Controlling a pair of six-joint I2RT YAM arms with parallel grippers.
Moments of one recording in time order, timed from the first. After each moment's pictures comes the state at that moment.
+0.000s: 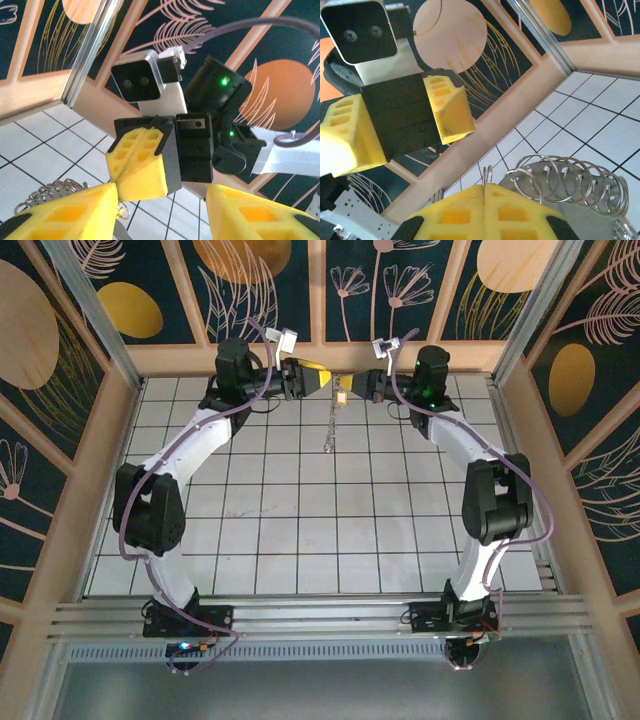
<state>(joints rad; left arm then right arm) -0.36 1.86 1.59 0.26 1.00 -0.56 0.23 1.85 1.44 0.40 -1.18 0.68</state>
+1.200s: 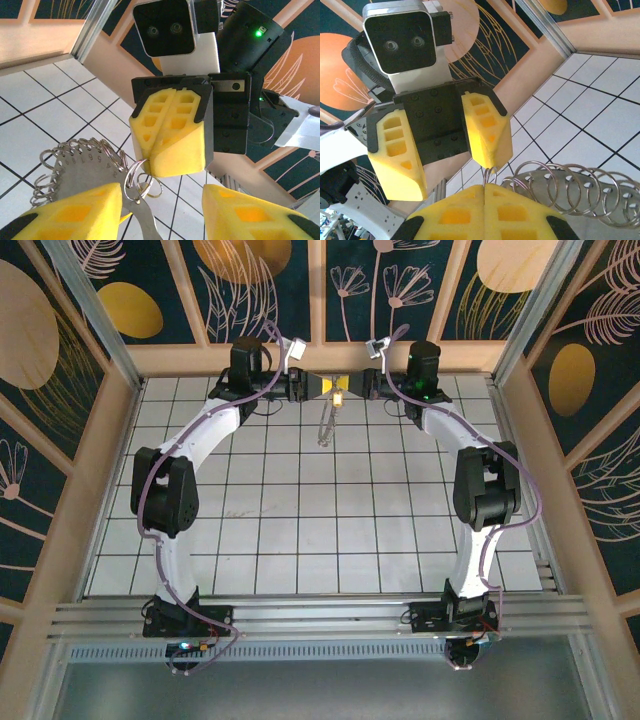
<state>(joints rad) -0.34 2.01 1.72 0.04 1.05 -0.45 0.23 1.97 1.55 0.31 -1.23 0.65</state>
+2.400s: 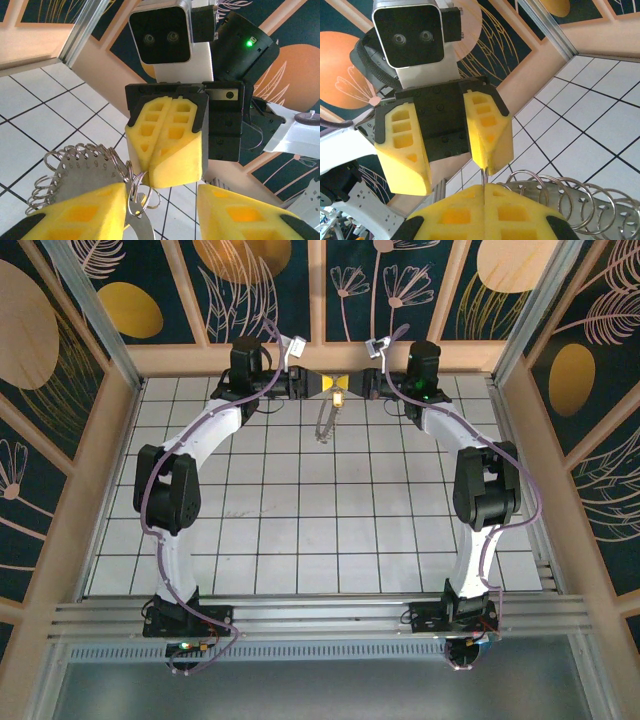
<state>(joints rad) -0.34 2.04 1.72 0.15 1.09 -0.54 0.23 1.97 1.55 0.33 -1.24 0.65</state>
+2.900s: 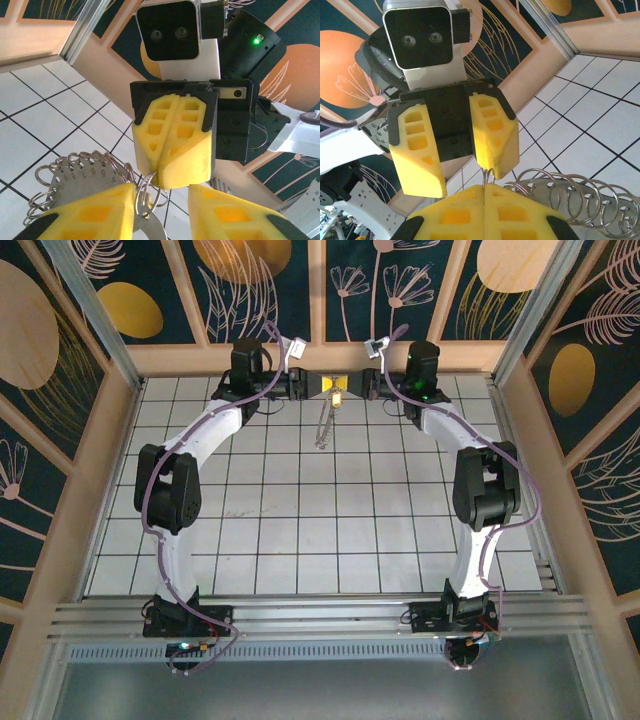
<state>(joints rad) -0.34 2.04 1.71 0.15 1.09 -0.55 0.24 1.97 1.55 0.33 -1.24 0.65</state>
